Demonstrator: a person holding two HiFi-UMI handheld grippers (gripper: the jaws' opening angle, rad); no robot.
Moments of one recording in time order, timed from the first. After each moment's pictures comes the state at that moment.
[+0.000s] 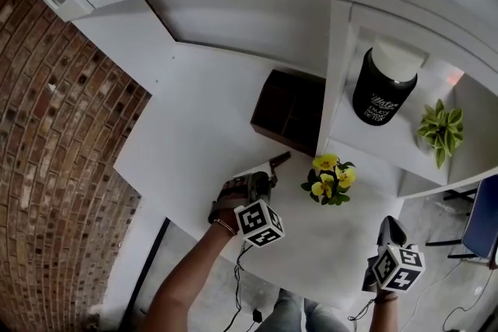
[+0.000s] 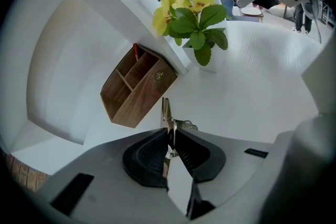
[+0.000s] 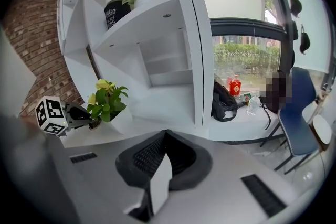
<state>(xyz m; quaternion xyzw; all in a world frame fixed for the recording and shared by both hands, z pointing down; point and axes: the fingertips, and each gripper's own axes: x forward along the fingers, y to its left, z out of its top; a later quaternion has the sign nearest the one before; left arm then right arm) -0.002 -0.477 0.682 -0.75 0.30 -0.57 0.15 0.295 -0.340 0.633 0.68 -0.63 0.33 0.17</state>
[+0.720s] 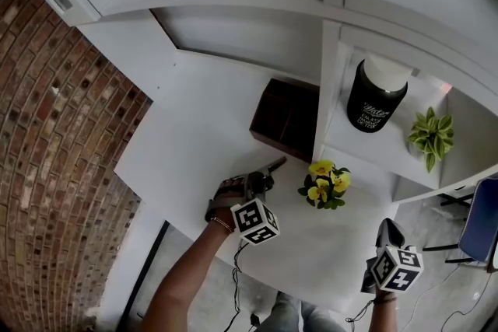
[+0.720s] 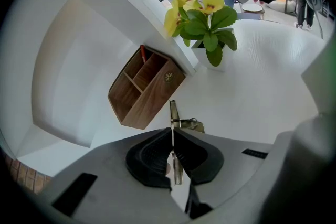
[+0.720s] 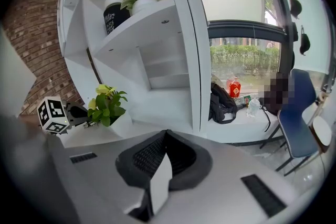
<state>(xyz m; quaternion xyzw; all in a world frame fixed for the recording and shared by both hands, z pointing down) -0.007 -0.492 0.670 -0.74 0.31 -0.57 0.17 0.302 -0.342 0.621 0.68 -0.63 0.33 0.17</state>
